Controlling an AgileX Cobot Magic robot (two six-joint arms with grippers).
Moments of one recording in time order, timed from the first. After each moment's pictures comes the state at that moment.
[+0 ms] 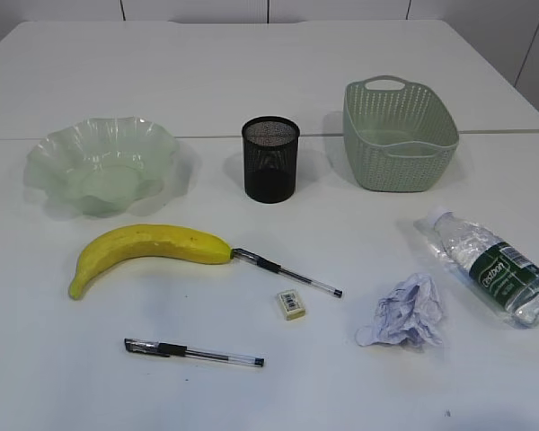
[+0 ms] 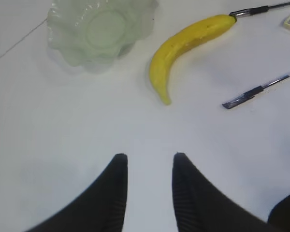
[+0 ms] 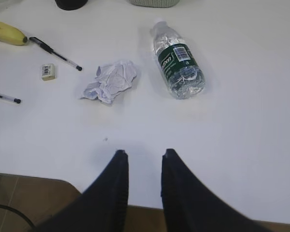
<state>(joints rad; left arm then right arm) -0.44 0.87 -1.06 0.19 1.13 0.10 0.14 0.26 -0.73 0.03 1.27 0.00</state>
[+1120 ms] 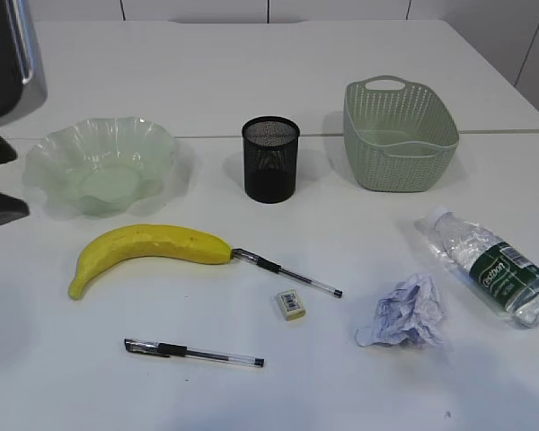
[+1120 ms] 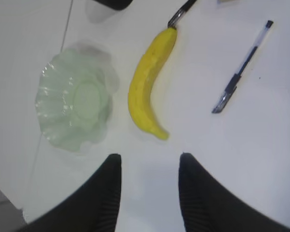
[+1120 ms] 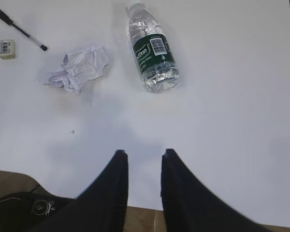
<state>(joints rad) -1.09 1.13 -1.06 0.62 1.15 0.02 0.14 0.56 -0.85 -0.06 1.26 -0.07</state>
